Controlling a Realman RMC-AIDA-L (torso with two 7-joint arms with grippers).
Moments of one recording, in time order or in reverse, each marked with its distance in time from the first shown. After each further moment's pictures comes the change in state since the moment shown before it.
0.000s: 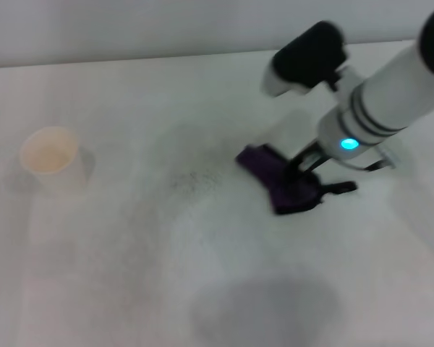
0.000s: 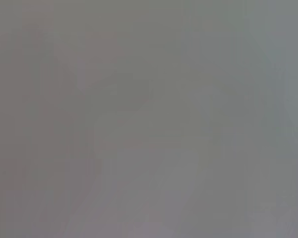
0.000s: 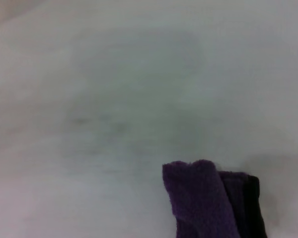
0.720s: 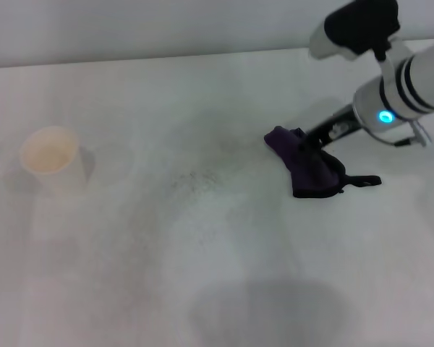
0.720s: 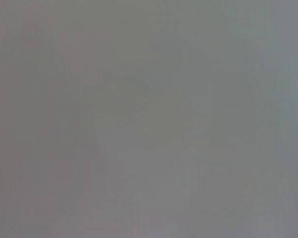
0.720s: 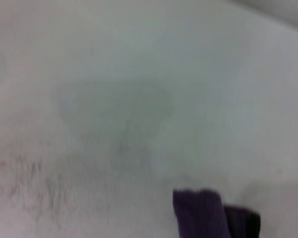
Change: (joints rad) left arm -0.008 -0.001 -0.002 0.001 -0.001 0.000 0.000; right arm -0.079 -0.004 0.187 -0.076 -0.013 -0.012 -0.116
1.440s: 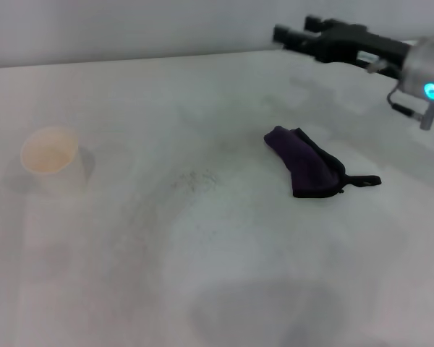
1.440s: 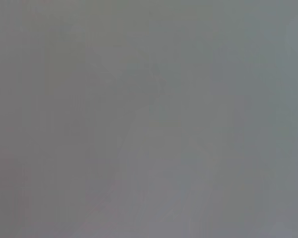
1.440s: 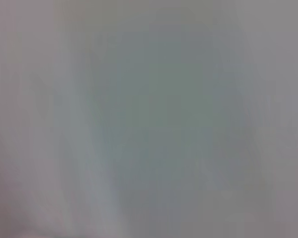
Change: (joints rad) left arm 0.012 -0.004 -0.014 -0.010 -0.024 0.000 0.000; right arm -0.171 0.004 0.283 0.335 1.331 -0.138 -1.172
